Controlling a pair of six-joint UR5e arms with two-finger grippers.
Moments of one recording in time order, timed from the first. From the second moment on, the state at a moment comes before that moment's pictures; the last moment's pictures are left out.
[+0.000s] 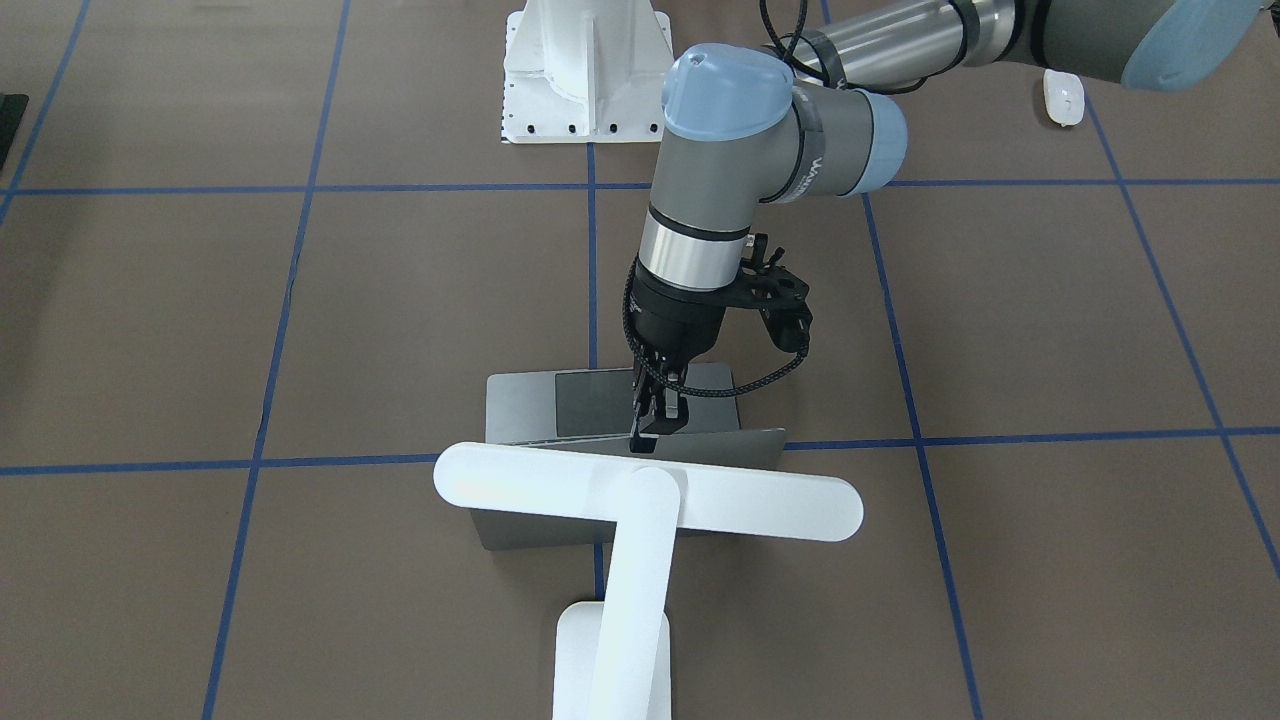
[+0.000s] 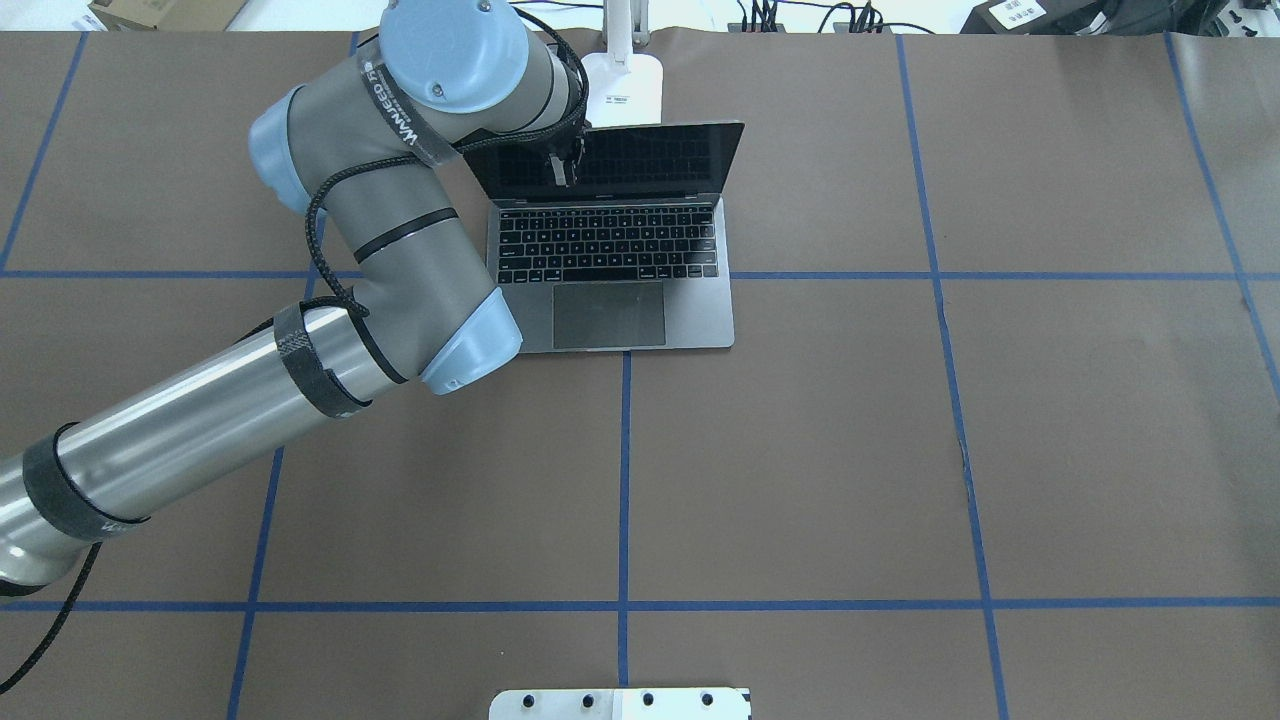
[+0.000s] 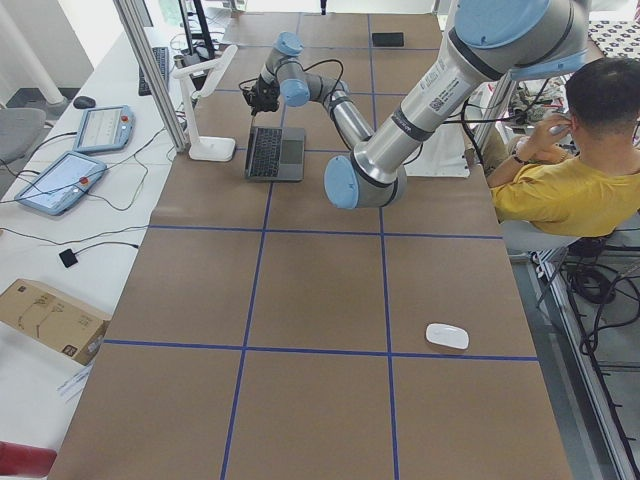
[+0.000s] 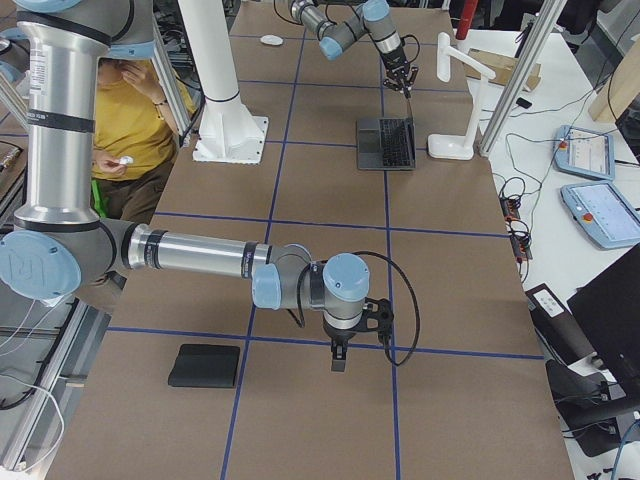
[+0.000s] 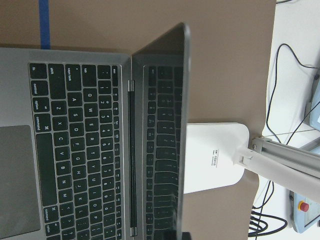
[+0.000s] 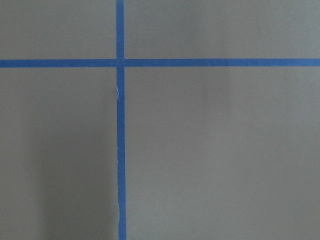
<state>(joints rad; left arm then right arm) -0.72 -2.47 -1.45 -1.88 -1.68 -2.71 1.54 -1.70 1.61 -1.45 2.29 0.06</state>
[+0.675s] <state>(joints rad) -0.72 -2.45 -1.46 -1.88 -1.68 -2.70 1.54 -1.70 1.61 -1.45 2.29 0.06</state>
